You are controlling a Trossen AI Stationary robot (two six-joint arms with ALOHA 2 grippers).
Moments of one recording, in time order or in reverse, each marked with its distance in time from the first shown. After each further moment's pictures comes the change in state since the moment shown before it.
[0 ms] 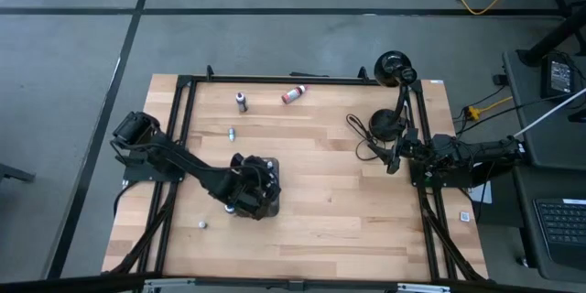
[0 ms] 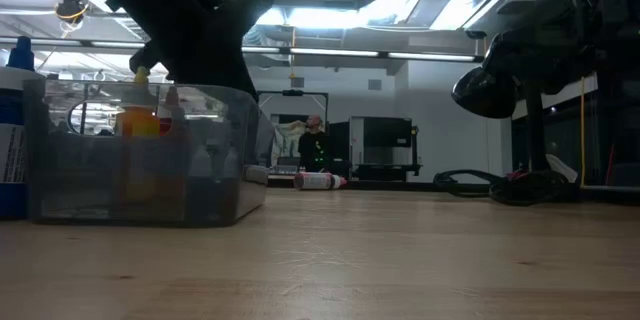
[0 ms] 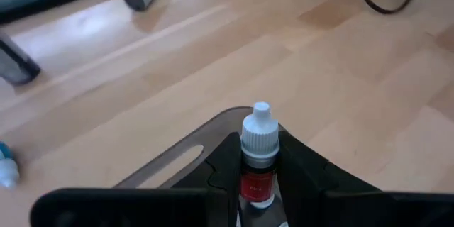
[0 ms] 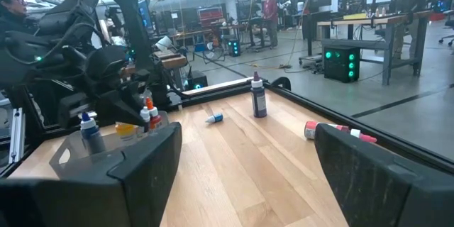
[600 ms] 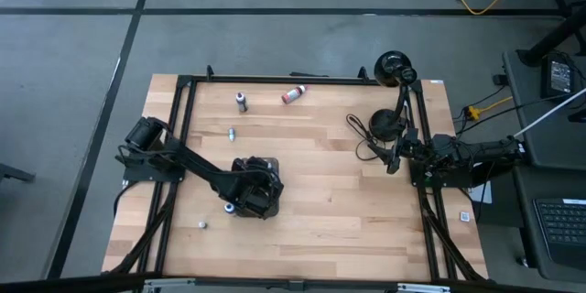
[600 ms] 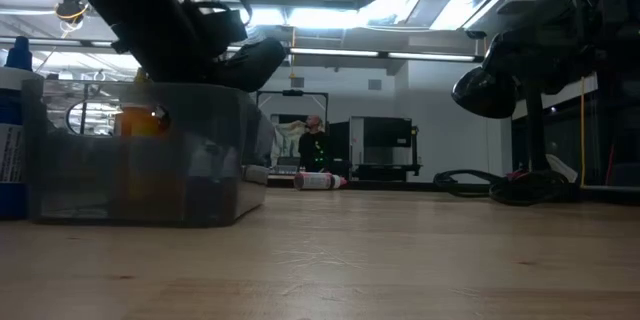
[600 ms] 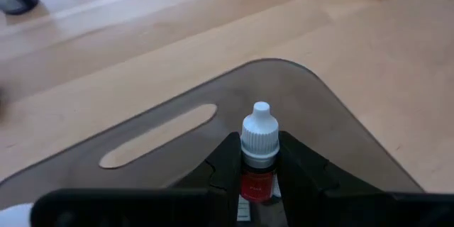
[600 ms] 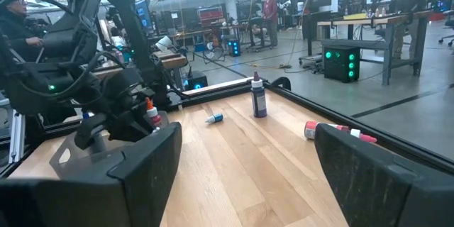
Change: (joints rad) left arm 0.031 0.119 0.002 -0.016 0.063 -0.207; right arm 0.000 0.000 0.000 0.000 0.000 0.000
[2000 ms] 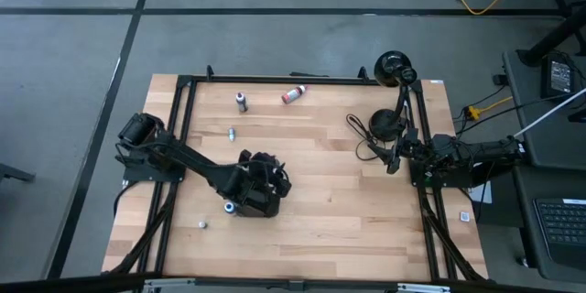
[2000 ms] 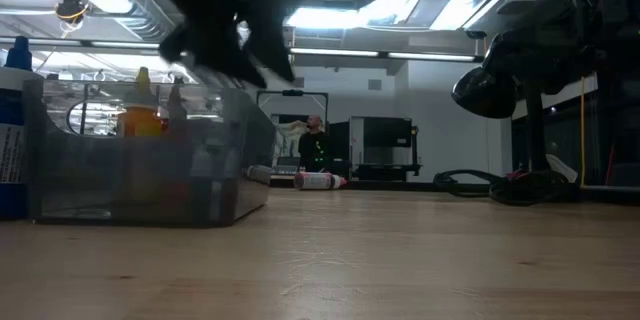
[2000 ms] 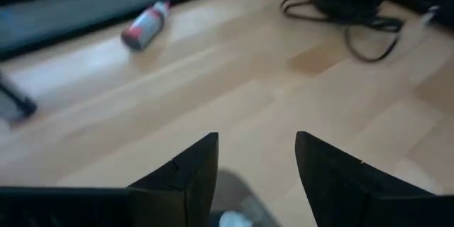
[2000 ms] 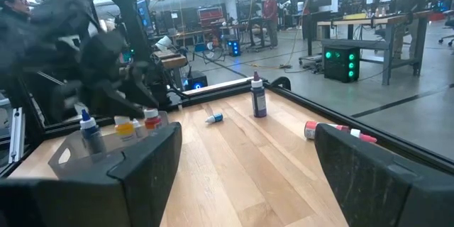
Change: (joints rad) left arm 0.010 -0.074 0.125 0.012 -0.136 0.261; right arm 0.000 0.000 0.000 0.000 0.000 0.000
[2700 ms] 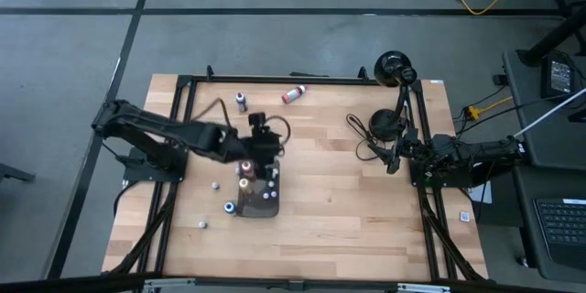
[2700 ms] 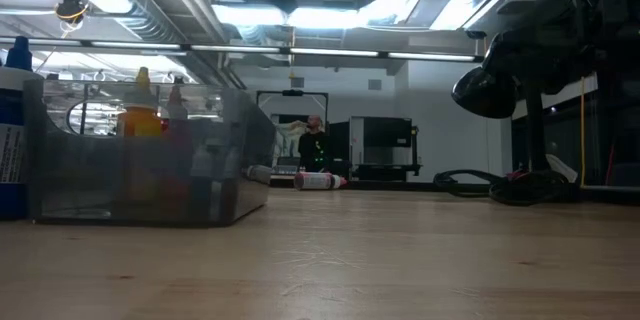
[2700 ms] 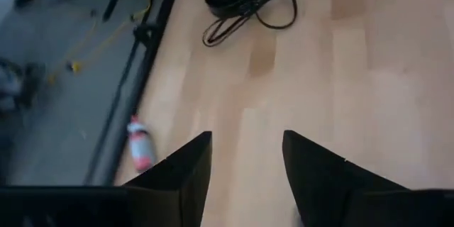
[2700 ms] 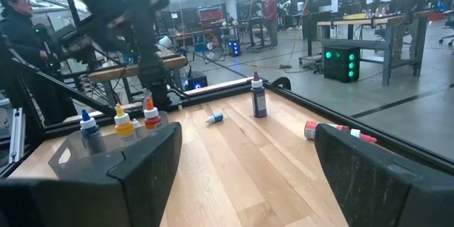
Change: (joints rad) left arm 0.212 -0.300 0.093 -0.030 0.430 1.194; right arm 0.000 0.000 0.000 0.000 0.000 0.000
